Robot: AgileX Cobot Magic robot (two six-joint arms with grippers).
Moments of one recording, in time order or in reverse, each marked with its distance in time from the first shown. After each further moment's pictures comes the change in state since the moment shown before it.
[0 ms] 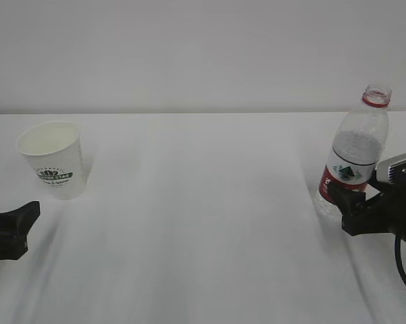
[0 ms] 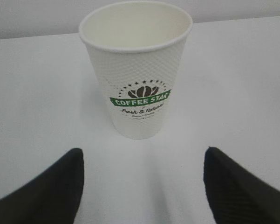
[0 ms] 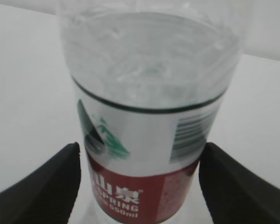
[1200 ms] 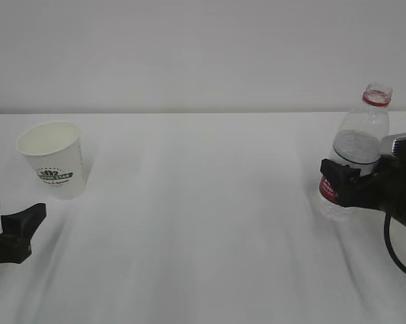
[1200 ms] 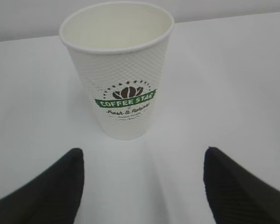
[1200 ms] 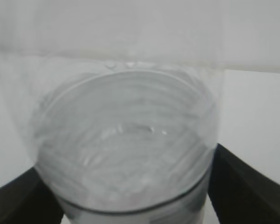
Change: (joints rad) left arm 0.000 0.000 0.000 0.048 0.000 0.000; right arm 0.000 0.009 -0.082 0.000 0.003 0.165
